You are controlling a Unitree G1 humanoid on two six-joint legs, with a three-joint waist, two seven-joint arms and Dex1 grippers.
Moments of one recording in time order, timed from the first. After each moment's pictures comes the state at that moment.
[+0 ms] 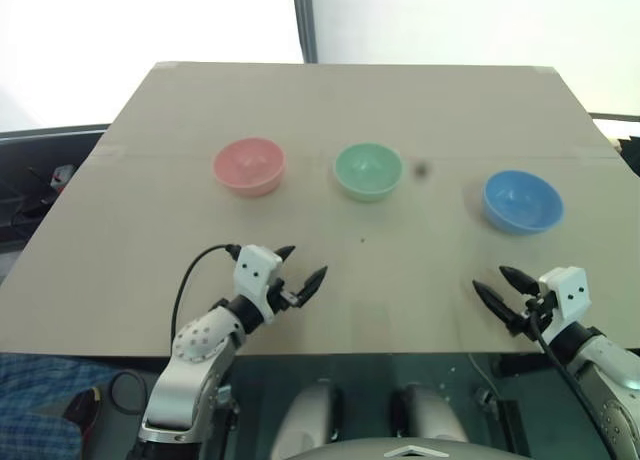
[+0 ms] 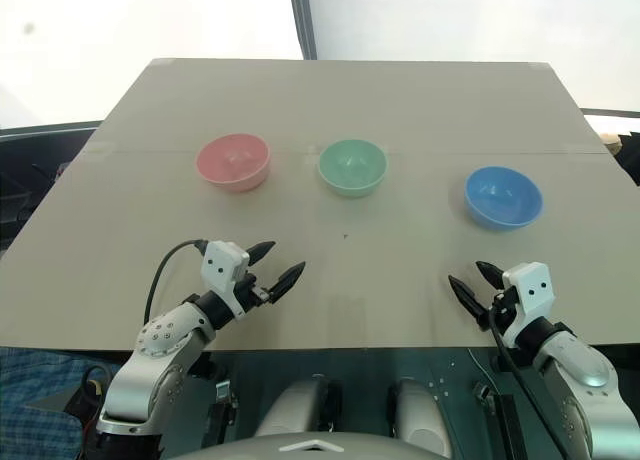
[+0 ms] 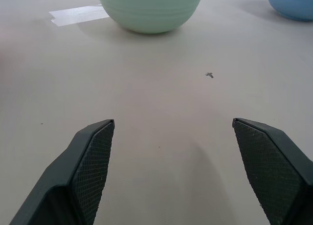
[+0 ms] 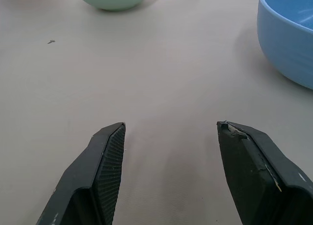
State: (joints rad) left arm 0.13 0.37 0.00 -0.37 -0.26 0.29 -0.54; right arm 0.33 -0.47 -0.21 -0.40 0.41 0.26 0.58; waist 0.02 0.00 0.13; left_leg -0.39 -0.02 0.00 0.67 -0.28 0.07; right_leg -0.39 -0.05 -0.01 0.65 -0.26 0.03
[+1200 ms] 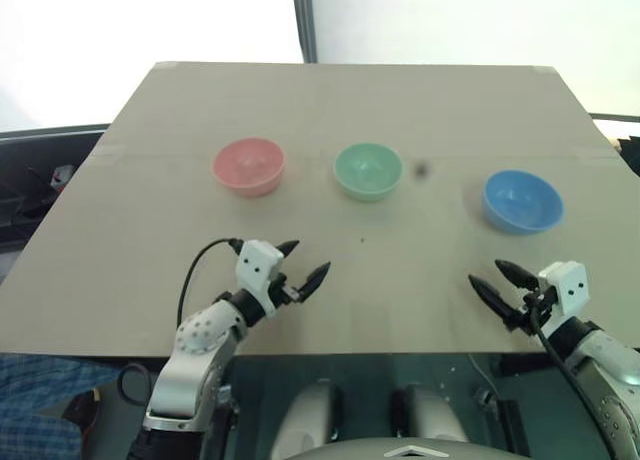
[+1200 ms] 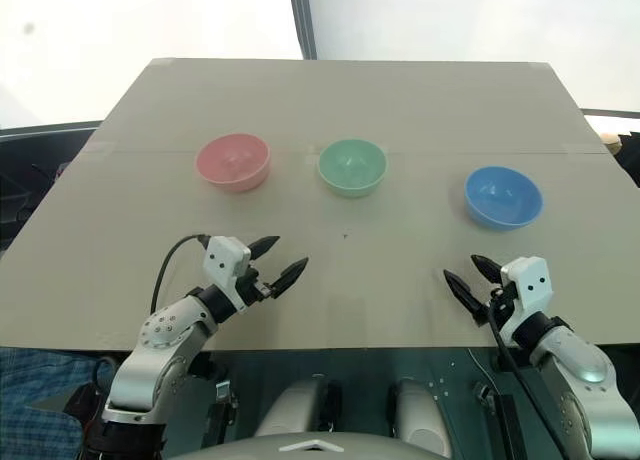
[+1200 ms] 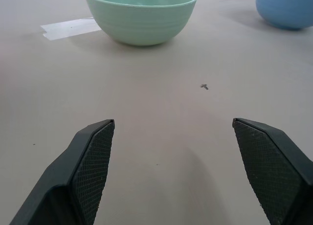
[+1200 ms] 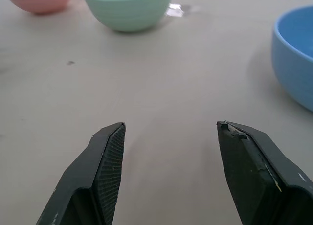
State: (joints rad) left arm 0.07 0.38 -0.01 -0.32 -0.25 0.26 -0.56; right arm 0.31 -0.46 -0.21 -0.47 0.46 0.27 0.62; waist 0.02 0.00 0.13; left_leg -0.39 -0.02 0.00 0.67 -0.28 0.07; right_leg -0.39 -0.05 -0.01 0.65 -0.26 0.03
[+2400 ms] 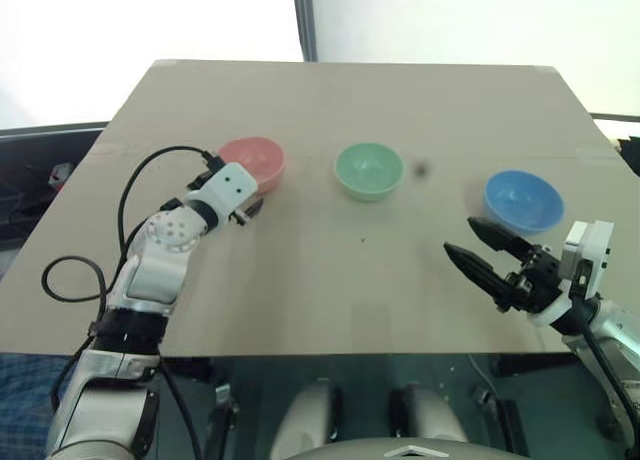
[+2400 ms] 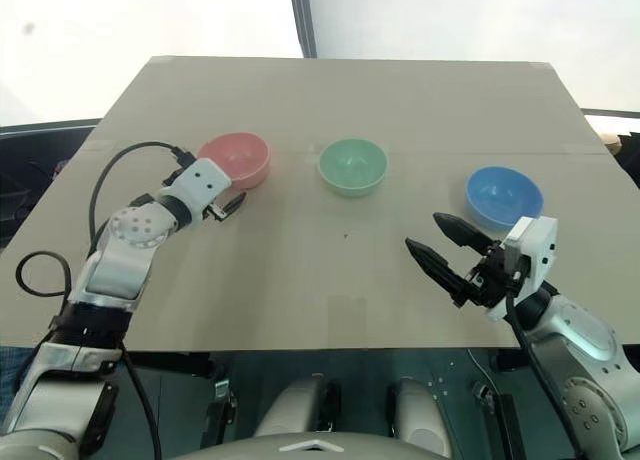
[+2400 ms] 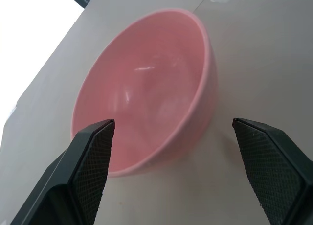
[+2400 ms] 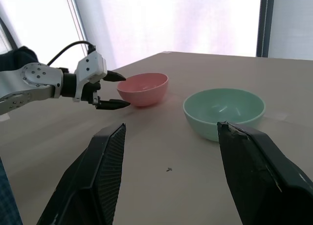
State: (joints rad) left arm -0.50 0.69 -0.09 0.21 0.19 0.20 -0.50; right arm 0.19 -0.54 -0.22 -0.74 0.79 0.42 0.58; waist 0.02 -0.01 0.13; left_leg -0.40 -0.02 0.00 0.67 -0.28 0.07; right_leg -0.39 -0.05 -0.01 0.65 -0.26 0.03
